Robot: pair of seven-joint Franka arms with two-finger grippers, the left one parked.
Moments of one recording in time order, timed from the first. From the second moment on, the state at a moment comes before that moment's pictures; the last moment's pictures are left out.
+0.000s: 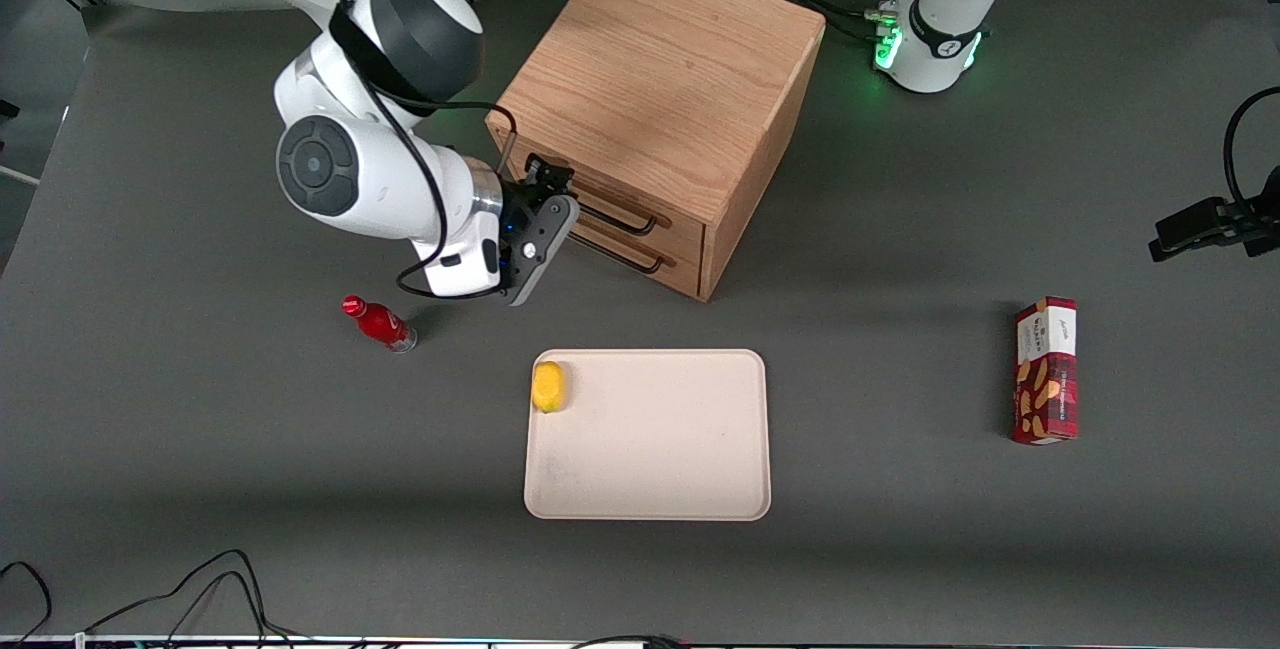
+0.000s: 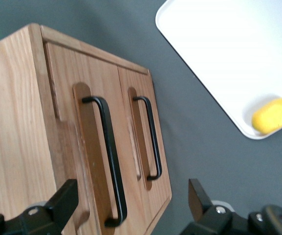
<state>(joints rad) 0.50 0.37 0.03 -1.44 0.40 1.71 -0.41</state>
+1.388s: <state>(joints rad) 0.54 0.42 0.05 -1.50 0.34 1.81 -0.41</state>
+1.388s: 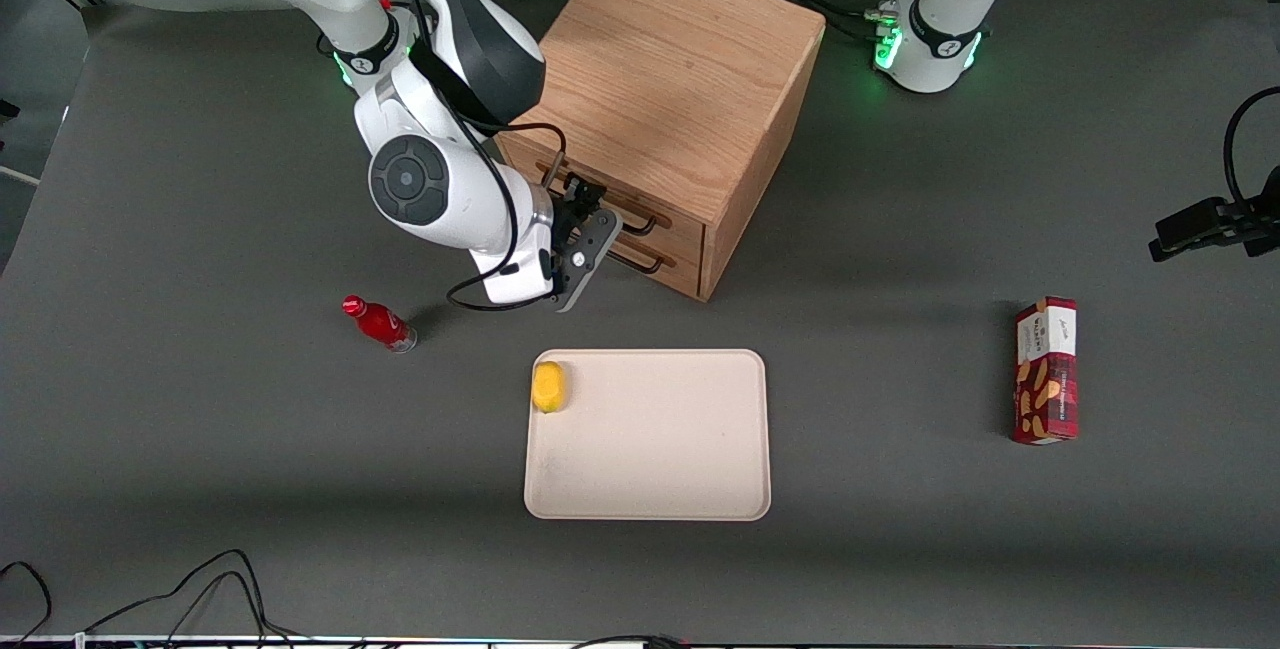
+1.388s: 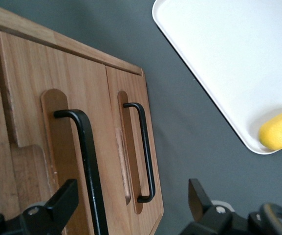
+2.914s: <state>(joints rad) 0.54 0.36 0.07 -1.62 0.33 1.88 -0.44</state>
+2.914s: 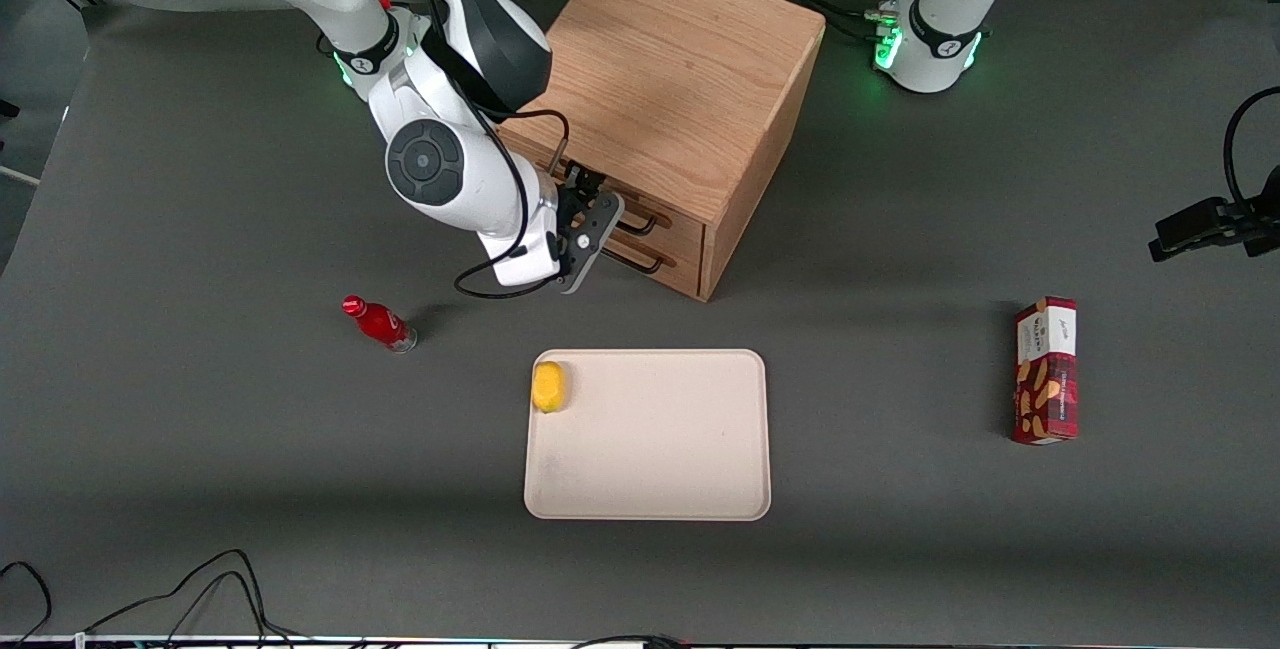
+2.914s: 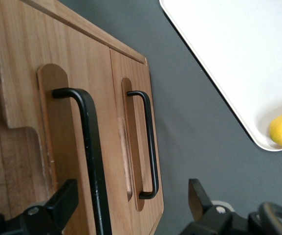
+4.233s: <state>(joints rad) 0.54 0.40 0.09 -1.64 0.31 1.96 -0.44</state>
